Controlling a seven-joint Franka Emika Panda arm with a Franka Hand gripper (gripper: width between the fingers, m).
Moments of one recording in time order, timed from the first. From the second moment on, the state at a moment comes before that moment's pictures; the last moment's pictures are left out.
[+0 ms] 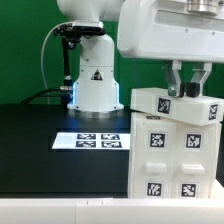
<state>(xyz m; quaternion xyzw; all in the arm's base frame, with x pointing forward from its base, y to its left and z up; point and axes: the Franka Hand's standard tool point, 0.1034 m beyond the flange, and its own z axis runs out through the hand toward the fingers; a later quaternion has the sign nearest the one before) 0.645 0.081 0.171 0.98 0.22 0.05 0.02</state>
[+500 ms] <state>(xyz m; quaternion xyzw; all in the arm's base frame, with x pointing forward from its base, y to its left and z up) 0.642 0.085 0.191 0.97 0.23 0.00 0.02</state>
